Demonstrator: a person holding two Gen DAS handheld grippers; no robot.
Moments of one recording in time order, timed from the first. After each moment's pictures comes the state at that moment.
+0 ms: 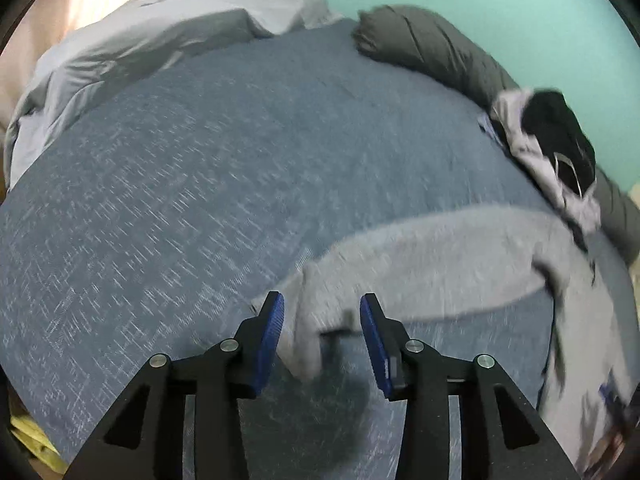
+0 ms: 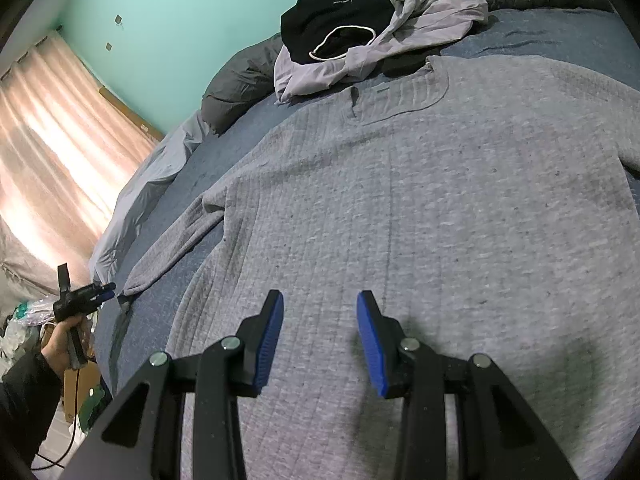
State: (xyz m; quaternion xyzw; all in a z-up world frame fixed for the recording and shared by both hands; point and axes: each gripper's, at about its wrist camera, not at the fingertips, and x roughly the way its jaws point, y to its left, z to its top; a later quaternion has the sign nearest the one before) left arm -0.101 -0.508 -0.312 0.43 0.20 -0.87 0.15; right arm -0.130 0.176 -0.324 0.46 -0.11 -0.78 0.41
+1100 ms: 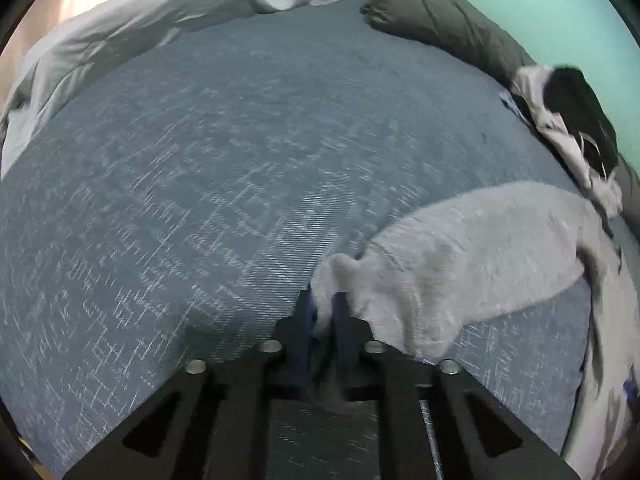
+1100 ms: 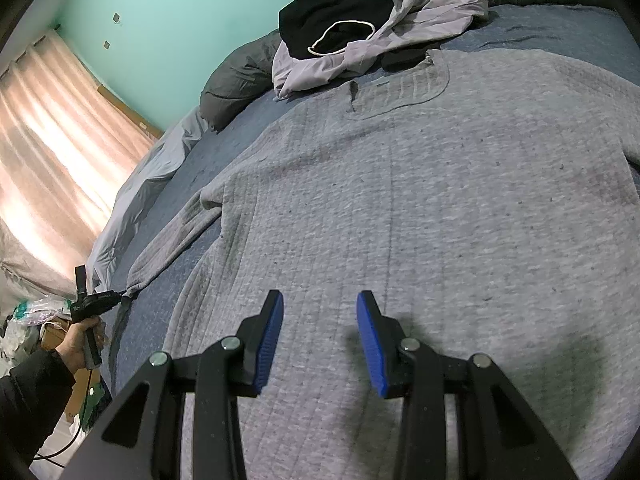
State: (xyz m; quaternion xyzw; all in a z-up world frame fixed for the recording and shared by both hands) left arm -0.138 -0.497 -0.351 0.47 0.16 -0.85 0.16; right arm -0.131 0.174 -0.328 0.46 -0.11 -0.78 0.40
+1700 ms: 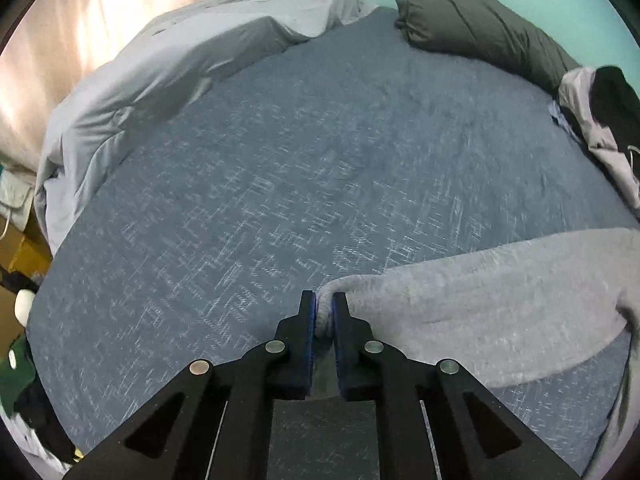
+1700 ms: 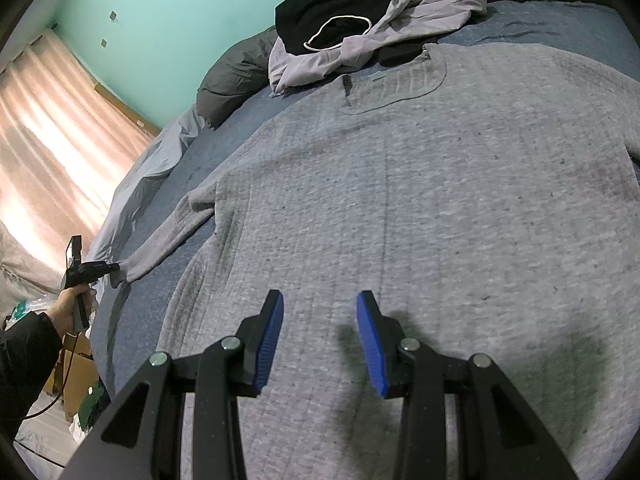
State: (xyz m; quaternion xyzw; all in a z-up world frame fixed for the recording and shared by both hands) left arm -0.172 -0.541 -0.298 0.47 0.09 -0.84 0.25; right arm -0.137 0.176 -0.335 0.47 -0.11 -0.78 0.40
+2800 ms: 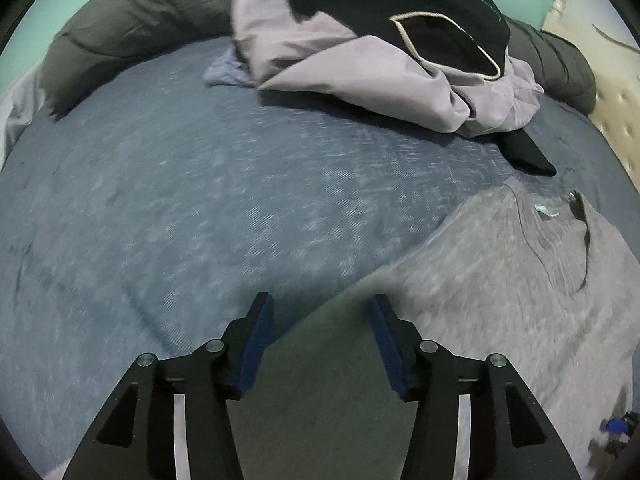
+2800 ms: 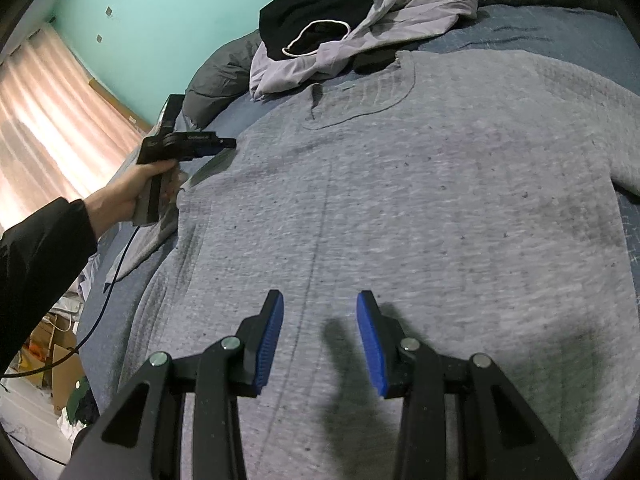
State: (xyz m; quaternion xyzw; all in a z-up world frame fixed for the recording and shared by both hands) left arm -0.478 -0.183 -0.354 0.51 -0.01 -0.86 -0.09; right arm -0.183 0.199 -0.348 0.47 -0.09 -0.78 0.40
